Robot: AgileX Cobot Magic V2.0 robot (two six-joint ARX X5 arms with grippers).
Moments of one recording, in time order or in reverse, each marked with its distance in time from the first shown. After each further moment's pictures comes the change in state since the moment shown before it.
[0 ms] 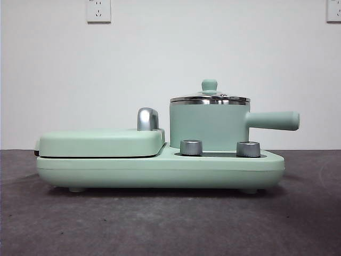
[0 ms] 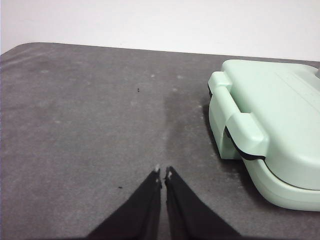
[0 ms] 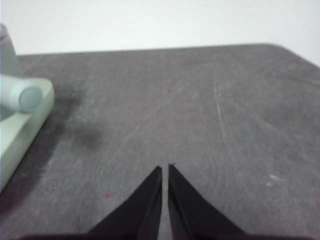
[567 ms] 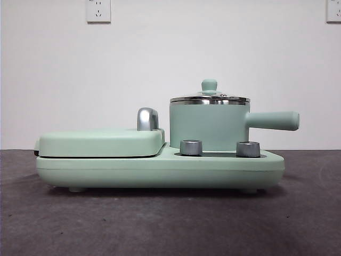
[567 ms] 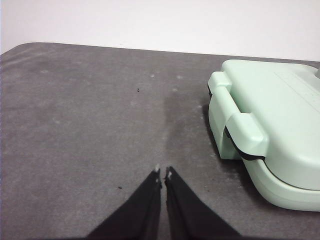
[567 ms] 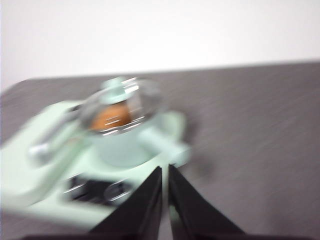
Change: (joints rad) left arm 0.000 0.000 0.000 0.000 0.000 0.000; right arm 0.071 0.272 0.573 -0.338 -0.301 0.077
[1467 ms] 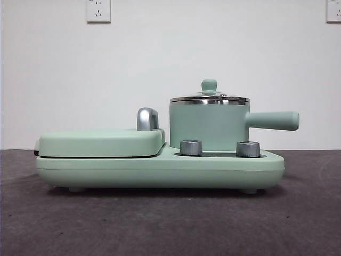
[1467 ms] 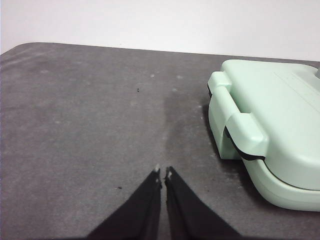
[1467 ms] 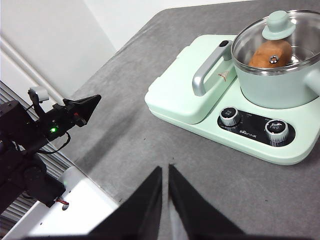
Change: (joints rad) left arm 0.000 0.000 0.000 0.000 0.000 0.000; right arm 0.440 0.135 0.372 -0.425 -0.148 0.170
